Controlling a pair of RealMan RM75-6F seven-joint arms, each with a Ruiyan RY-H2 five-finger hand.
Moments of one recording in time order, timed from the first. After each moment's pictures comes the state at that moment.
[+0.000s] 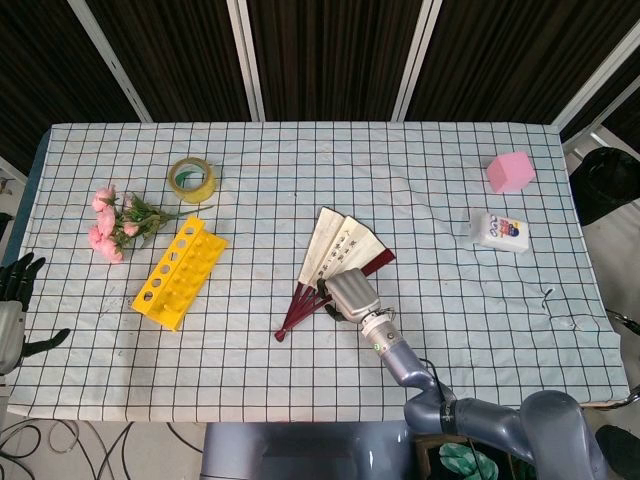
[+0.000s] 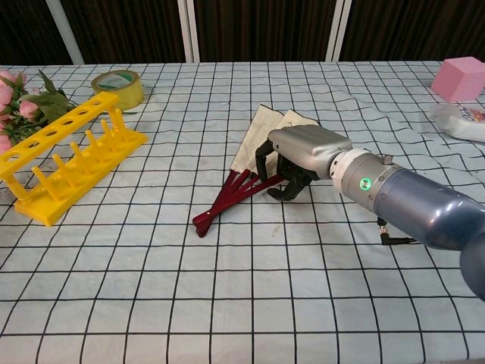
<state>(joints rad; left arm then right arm) -0.13 -1.15 -0.10 -1.62 1.38 1.44 0.05 0.81 -1.90 0.21 -1.10 -1.24 0.91 -0.26</state>
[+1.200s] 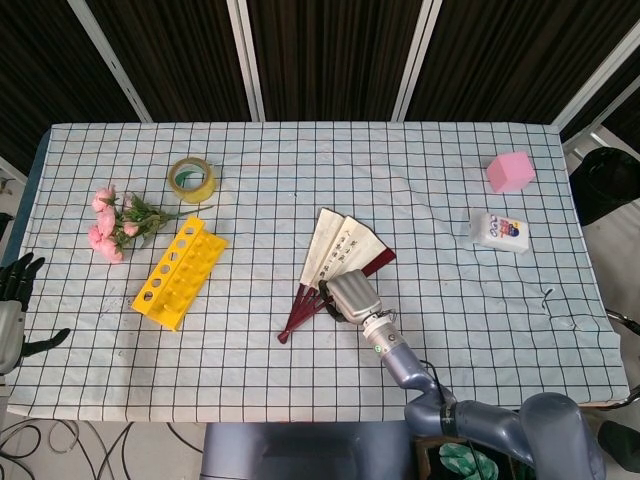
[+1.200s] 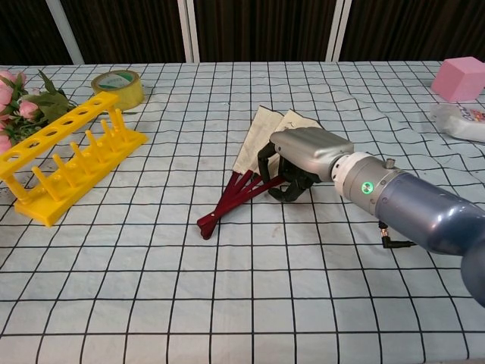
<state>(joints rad) -0.13 -1.15 -0.11 -1.63 1.37 1.44 0.04 0.80 -1.90 0.20 -1.10 -1.25 0.93 -0.26</state>
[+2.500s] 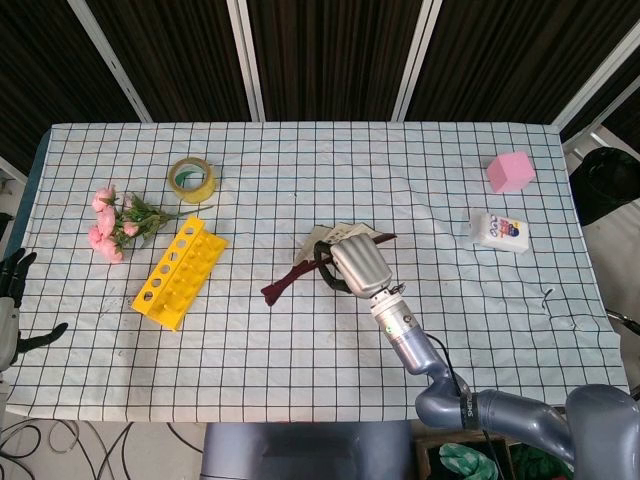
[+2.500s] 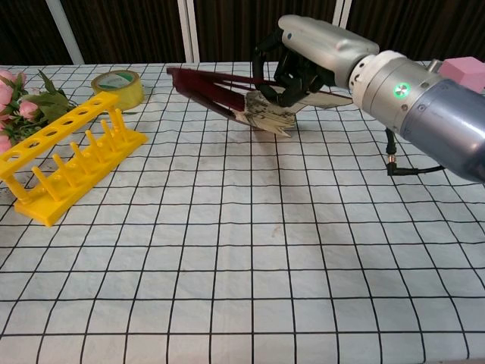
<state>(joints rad) -0.13 -1.16 -0.13 -1.63 1.36 1.47 0.02 0.81 -1.70 0.35 -1.41 -1.28 1.06 -0.22</state>
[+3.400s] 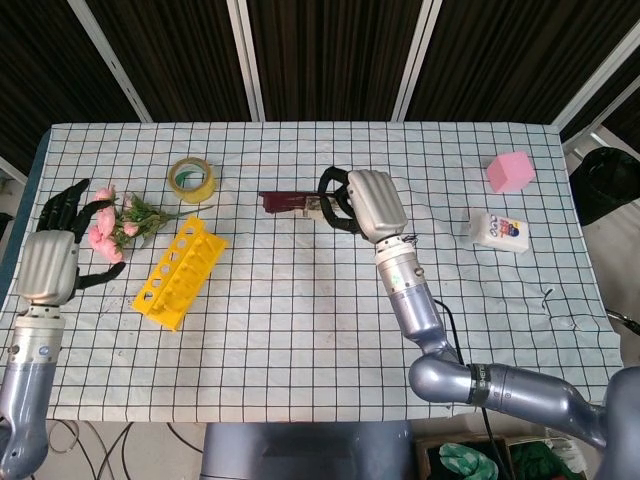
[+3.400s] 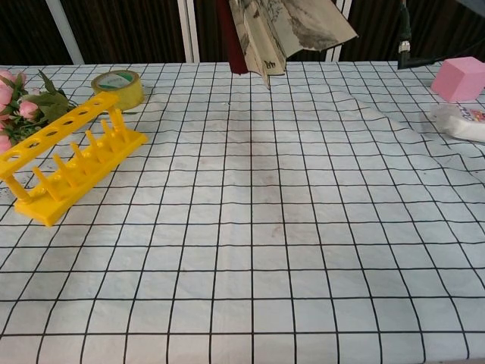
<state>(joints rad) -0.38 -1.19 -0.33 -1.74 1.28 1.34 0.17 0.93 -1.54 0.63 -1.67 -0.84 1.08 -0.37</state>
